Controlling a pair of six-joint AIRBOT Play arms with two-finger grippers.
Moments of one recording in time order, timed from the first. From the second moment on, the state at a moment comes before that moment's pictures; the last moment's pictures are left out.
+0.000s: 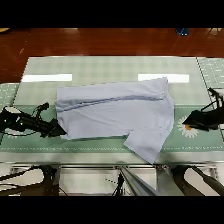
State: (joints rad) left arm 0.39 -1.40 0.59 0.94 -1.31 -1.03; right arm -0.51 -1.06 0.75 -1.20 1.42 1.26
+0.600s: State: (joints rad) left arm 0.39 -1.40 0.59 0.94 -1.31 -1.00; right arm -0.37 -0.95 0.42 -1.05 1.17 1.27
